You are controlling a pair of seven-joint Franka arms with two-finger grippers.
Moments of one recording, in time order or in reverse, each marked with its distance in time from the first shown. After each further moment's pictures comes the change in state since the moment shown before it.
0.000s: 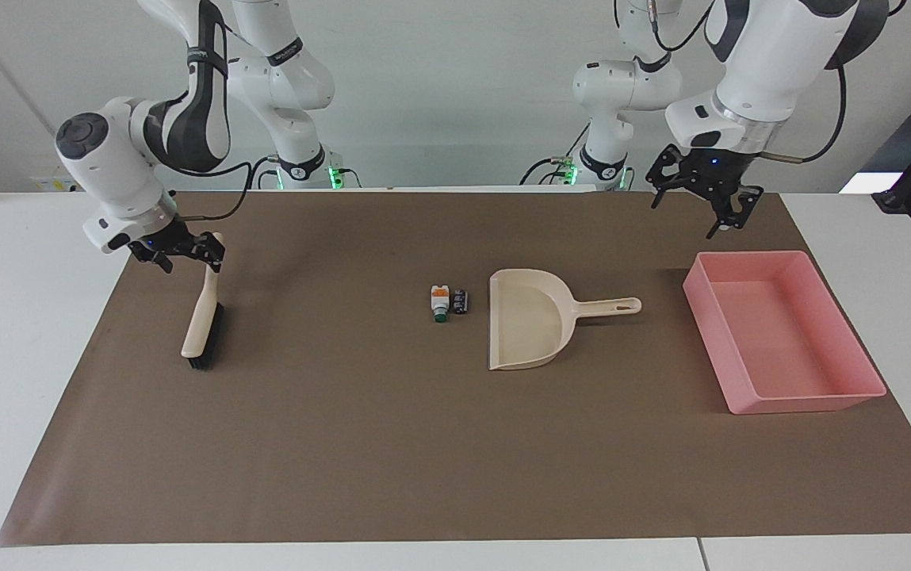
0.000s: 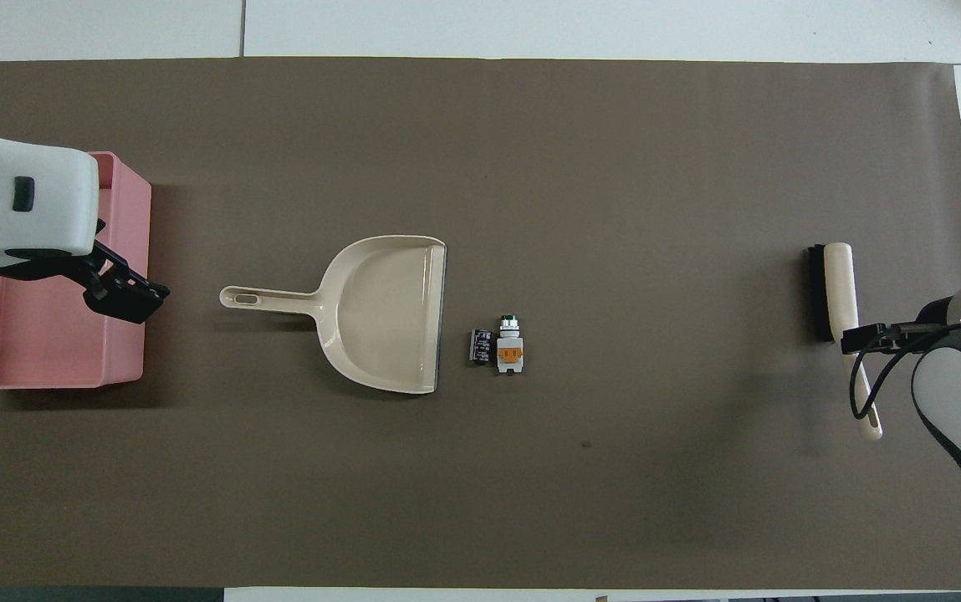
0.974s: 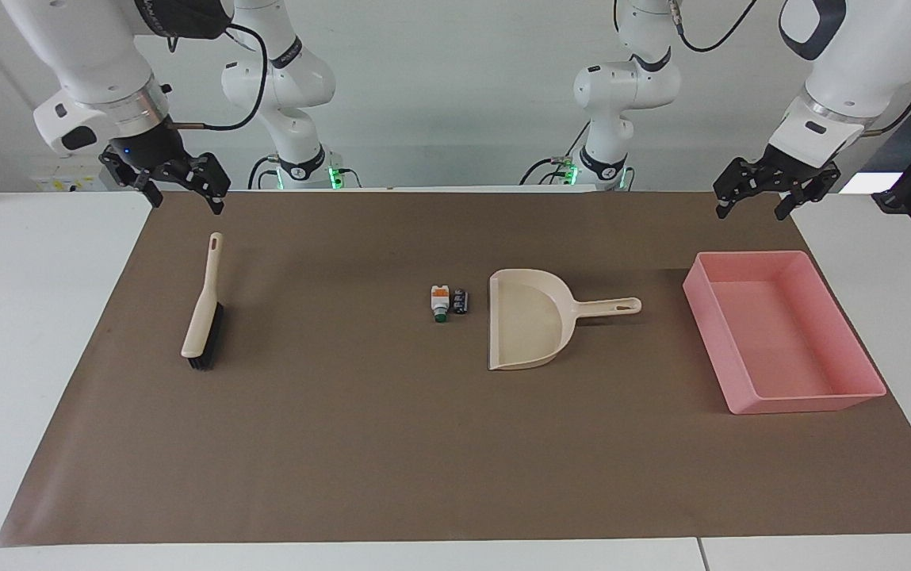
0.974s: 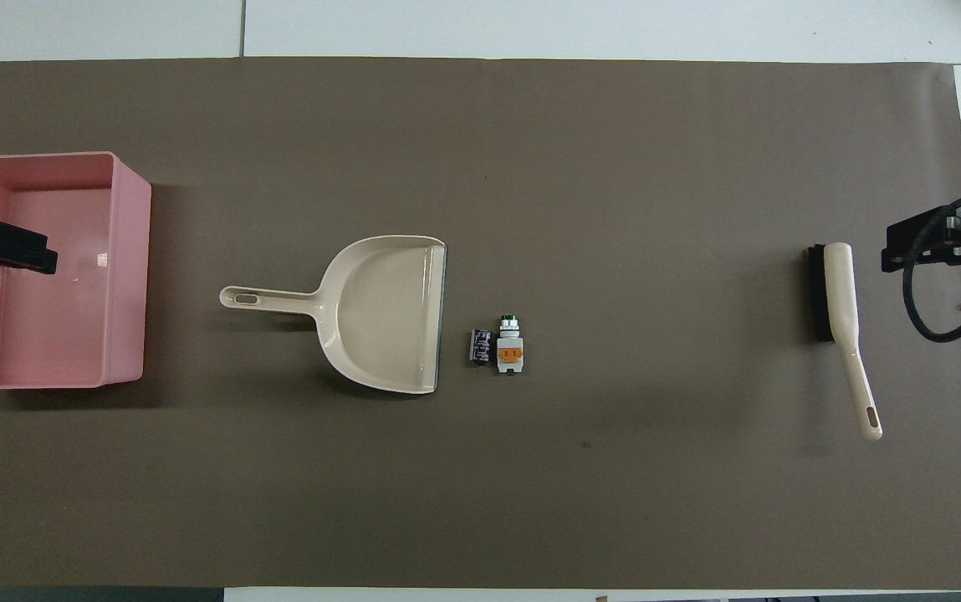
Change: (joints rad) left arm 0.180 0.005 0.029 0.059 0.001 -0.074 -0.591; right arm 0.205 0.066 0.017 0.701 0.000 -0.606 0.336
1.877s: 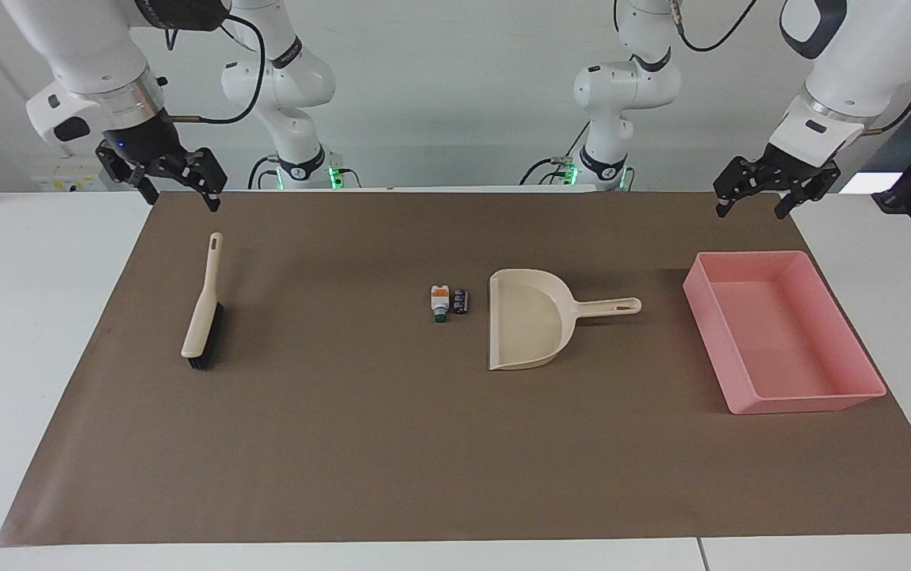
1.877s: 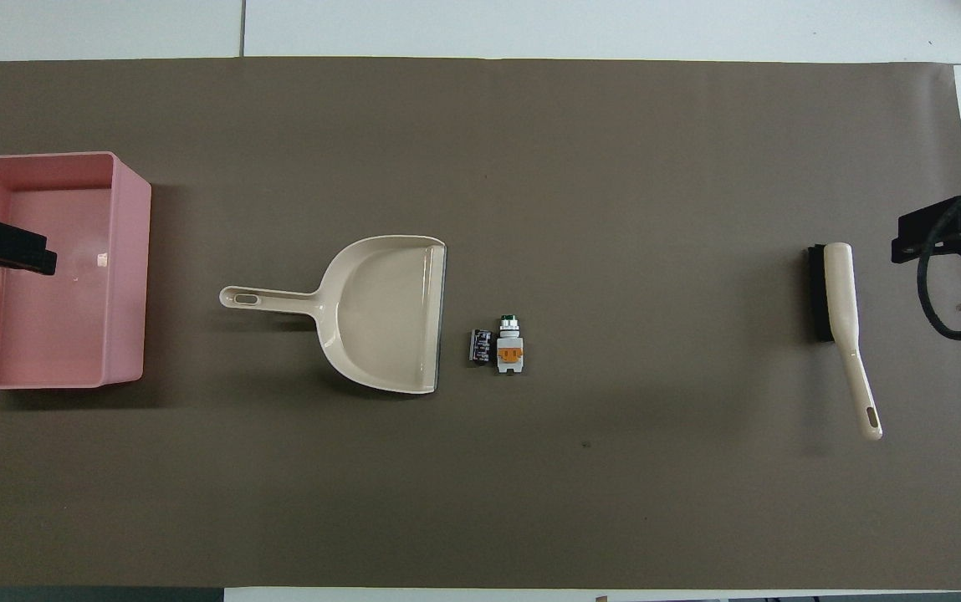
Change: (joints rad) left arm 0.000 0.001 0.000 0.002 0.000 -0.004 0.001; right arm 0.000 0.012 0.000 0.066 0.000 -0.036 0.000
